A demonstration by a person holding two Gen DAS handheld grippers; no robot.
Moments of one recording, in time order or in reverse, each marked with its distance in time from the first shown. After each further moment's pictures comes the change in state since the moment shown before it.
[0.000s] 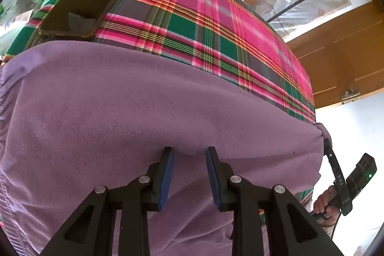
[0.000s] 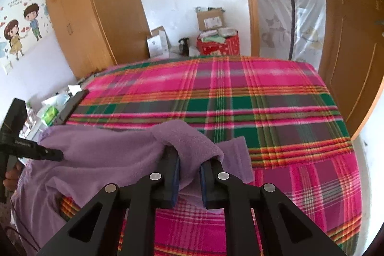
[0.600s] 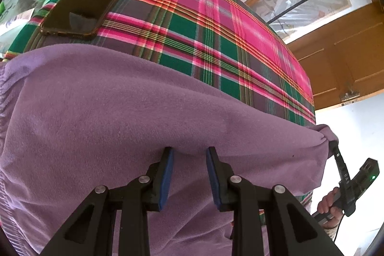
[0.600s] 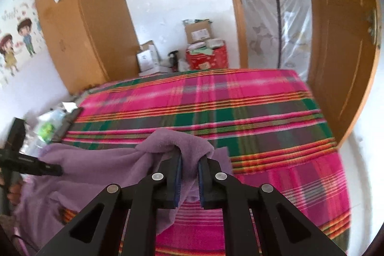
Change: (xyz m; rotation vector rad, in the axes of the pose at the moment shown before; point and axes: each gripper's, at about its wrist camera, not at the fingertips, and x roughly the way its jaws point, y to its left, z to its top) left arm -0.004 0.002 -0.004 0.000 -0.008 0.006; right arm -0.021 -0.012 0.008 0.048 -0.066 -0.061
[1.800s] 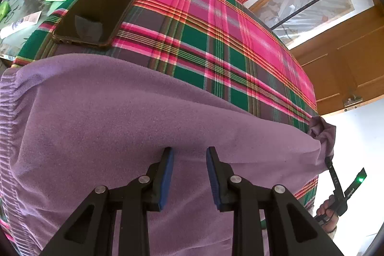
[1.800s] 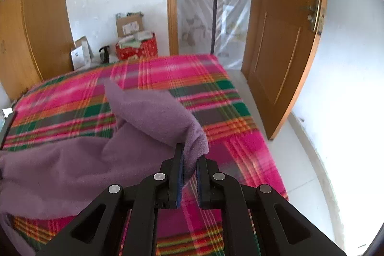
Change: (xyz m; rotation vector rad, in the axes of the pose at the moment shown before) left arm -0.004 0.009 0.008 -0.016 -0.029 0.020; right arm -0.009 -0.069 -0.029 0.094 0.072 -0.391
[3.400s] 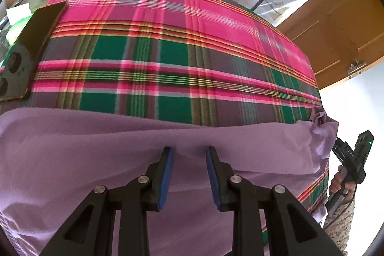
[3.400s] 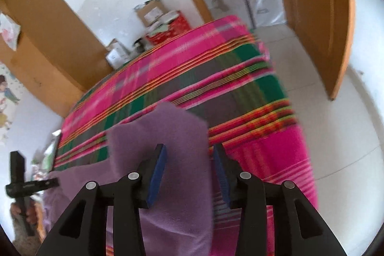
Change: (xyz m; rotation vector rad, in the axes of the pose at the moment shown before) left arm 0.045 -0.090 0.016 0.199 0.041 0.054; right arm 0.078 -0.066 0.021 0.204 0.190 0.447
